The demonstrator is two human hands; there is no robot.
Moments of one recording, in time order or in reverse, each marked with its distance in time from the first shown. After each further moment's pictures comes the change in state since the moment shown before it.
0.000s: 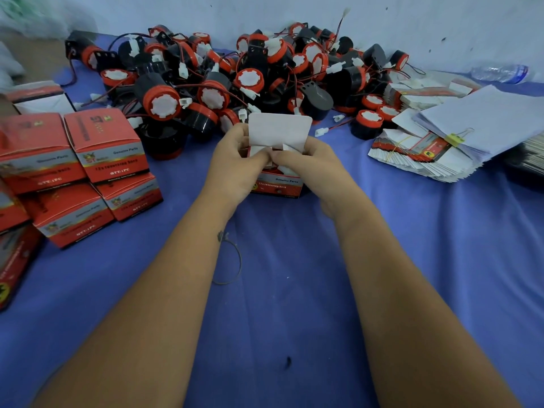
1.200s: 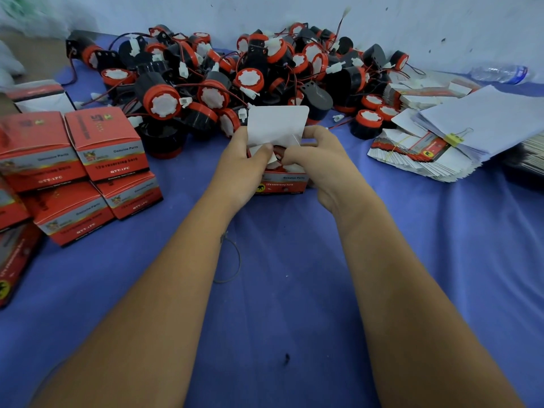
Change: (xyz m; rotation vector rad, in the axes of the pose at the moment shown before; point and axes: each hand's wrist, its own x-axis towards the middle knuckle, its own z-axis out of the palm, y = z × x) left_hand -0.003 0.001 0.003 0.063 -0.057 -0.050; right_hand -0.002 -0.014 -0.001 0.082 0.087 0.104
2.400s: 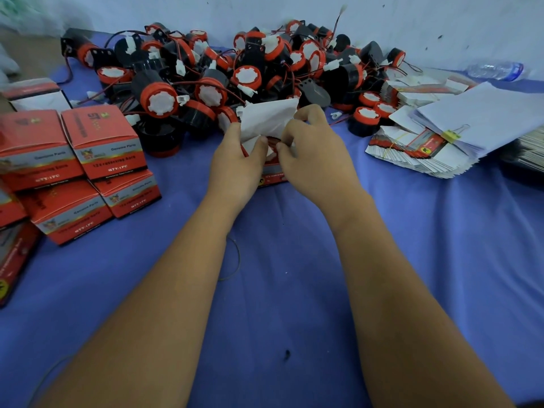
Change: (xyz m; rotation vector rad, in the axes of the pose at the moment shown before) left_hand 0.000 -0.006 0.003 0.108 0.154 0.086; right_hand -0.006 -0.002 0.004 -1.055 0.150 -0.607
